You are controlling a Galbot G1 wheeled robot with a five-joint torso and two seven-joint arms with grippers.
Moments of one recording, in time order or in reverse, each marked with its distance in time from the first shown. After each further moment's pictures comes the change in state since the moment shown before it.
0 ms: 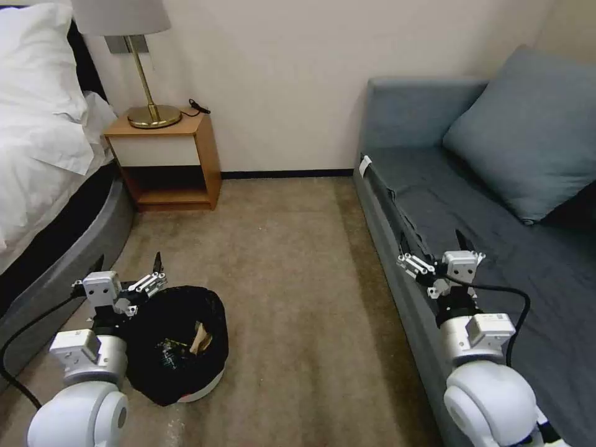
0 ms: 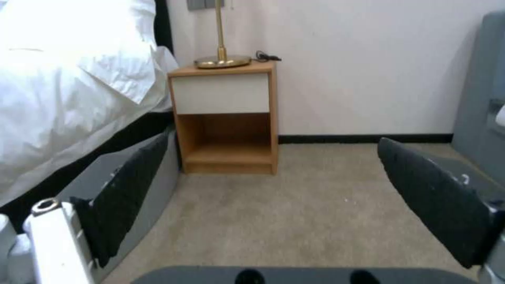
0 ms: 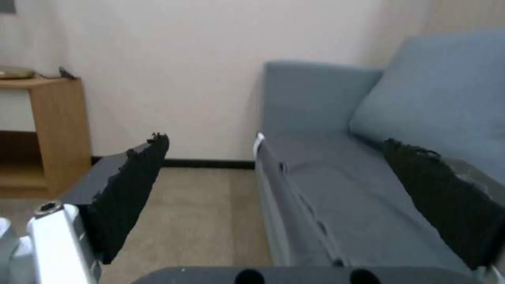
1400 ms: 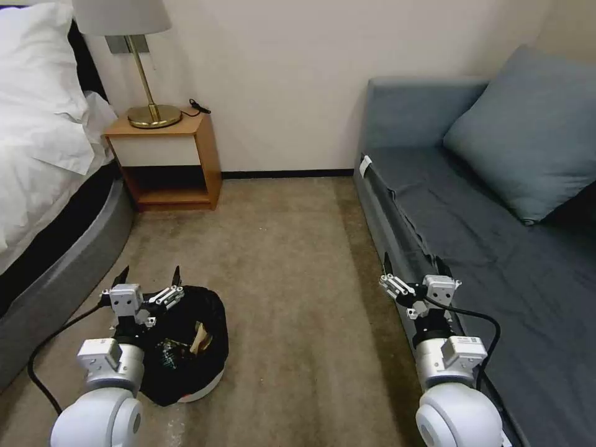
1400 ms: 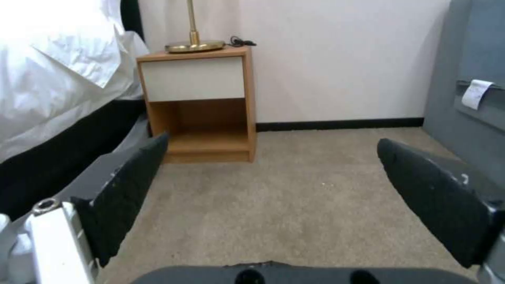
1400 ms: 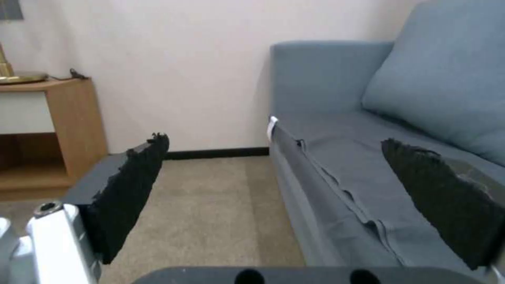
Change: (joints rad) left arm -0.001 -0.003 0.044 0.077 0.015 -0.063 0.054; right arm -0.046 0.132 -0.039 -0.042 -0.059 0.066 -0.049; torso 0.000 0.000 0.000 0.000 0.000
